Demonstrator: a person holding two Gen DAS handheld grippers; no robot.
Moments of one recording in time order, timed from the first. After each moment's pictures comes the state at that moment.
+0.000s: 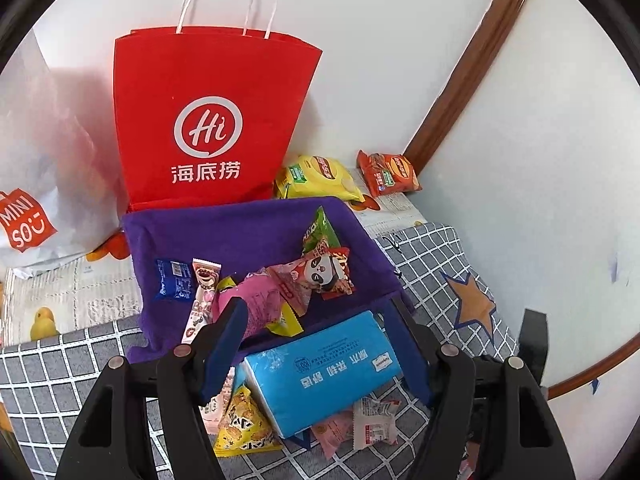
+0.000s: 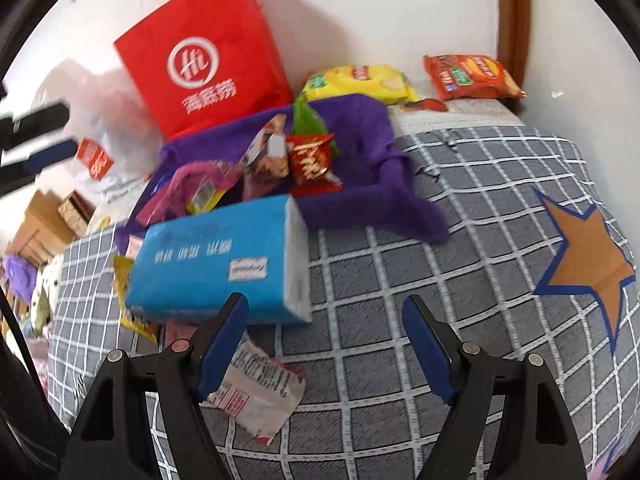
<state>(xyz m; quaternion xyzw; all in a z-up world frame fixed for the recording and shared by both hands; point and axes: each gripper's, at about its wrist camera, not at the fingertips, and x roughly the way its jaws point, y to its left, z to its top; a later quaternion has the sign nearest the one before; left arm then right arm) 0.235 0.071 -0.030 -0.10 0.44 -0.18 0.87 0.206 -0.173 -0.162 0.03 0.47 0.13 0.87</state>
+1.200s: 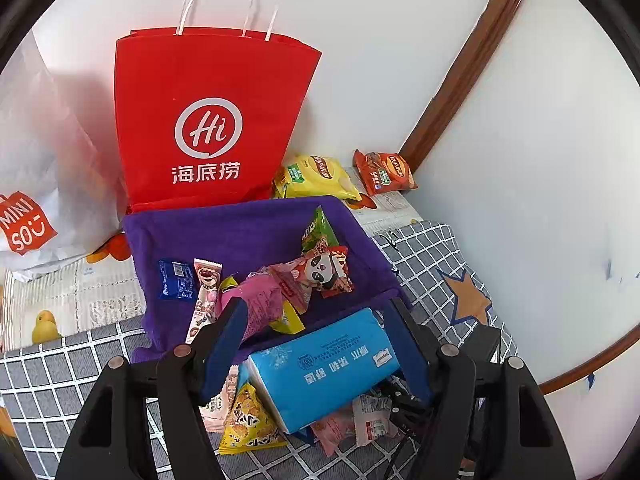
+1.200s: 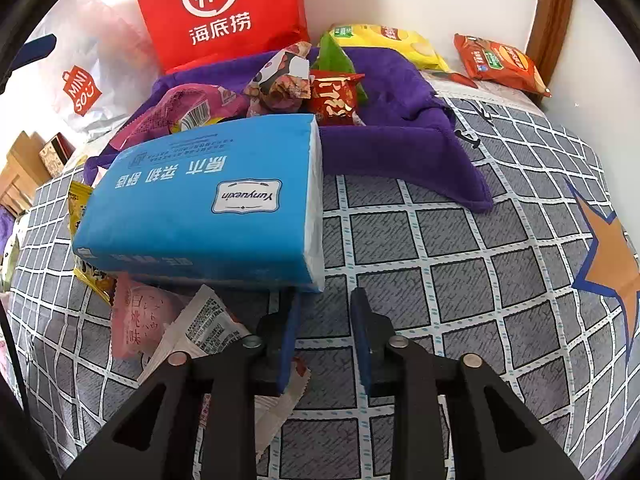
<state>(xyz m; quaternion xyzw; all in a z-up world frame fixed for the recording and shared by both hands) 0.234 0.078 -0.025 -0.10 0.44 -0.19 0.87 0.210 -0.144 -0.208 -0.04 0.50 0.12 0.85</state>
